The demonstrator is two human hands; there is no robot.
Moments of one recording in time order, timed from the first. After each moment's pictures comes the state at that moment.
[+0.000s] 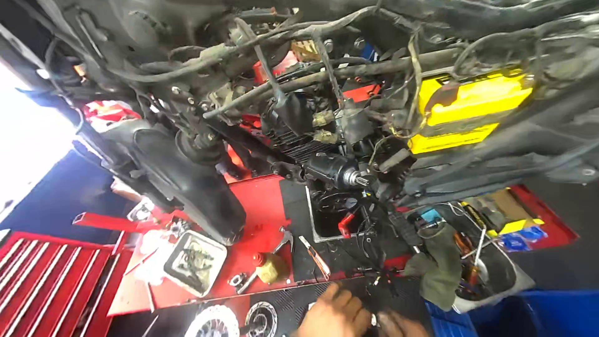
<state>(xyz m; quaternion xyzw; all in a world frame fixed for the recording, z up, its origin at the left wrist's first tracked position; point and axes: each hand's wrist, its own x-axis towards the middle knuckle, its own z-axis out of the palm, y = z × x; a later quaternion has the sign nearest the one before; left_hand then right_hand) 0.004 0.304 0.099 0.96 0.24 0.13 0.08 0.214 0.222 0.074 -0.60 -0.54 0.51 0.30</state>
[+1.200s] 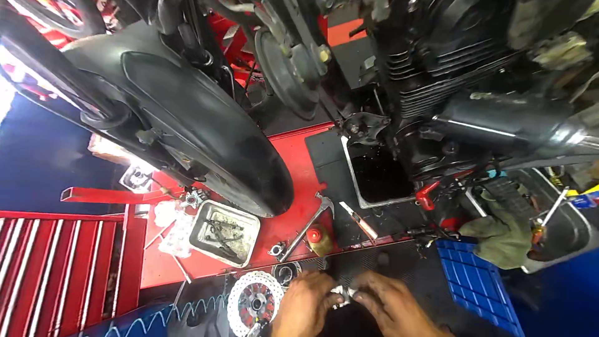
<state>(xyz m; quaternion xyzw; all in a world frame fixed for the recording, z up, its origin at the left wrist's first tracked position) -0.248 0.352 0.047 0.83 0.38 0.14 0.38 -0.006 0.306 0.047 -0.50 -0.67 0.44 0.32</state>
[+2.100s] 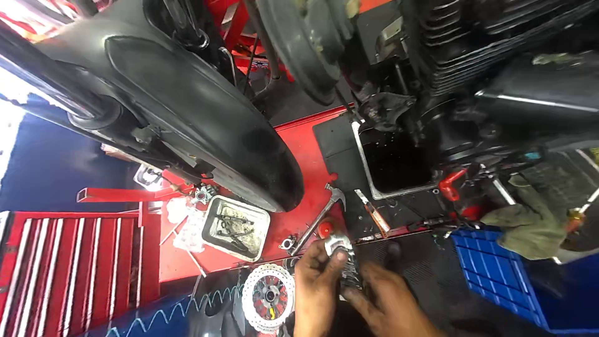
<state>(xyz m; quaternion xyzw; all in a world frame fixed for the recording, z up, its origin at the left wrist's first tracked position) -0.204 0.372 0.085 0.37 0.52 0.45 0.62 -0.050 0.321 0.054 -0.58 -0.61 0.42 0.34</state>
